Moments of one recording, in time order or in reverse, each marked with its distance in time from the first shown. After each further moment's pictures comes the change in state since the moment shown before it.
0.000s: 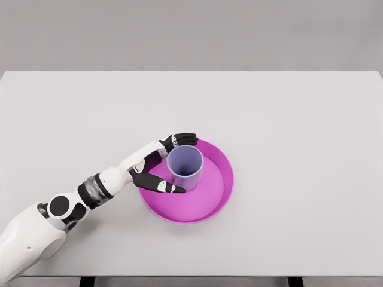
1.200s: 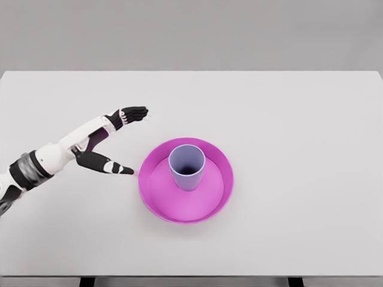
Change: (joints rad) left arm -0.014 0.305 0.128 -0.150 -0.011 -0.007 0.000; right arm 0.000 0.000 0.000 0.000 0.000 0.000 0.000
